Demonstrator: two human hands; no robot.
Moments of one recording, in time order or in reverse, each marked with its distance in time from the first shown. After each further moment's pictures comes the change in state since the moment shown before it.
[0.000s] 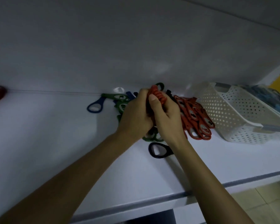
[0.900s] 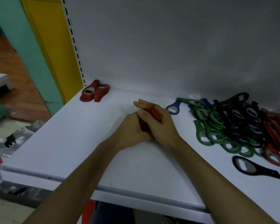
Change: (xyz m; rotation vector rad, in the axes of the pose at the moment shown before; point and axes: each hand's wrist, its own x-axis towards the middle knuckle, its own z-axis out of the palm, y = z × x) left_hand -0.095 -0.077 -0.174 -0.001 -0.045 -0.360; right_hand -0.022 -0.040 0.186 0.364 -0.456 0.161
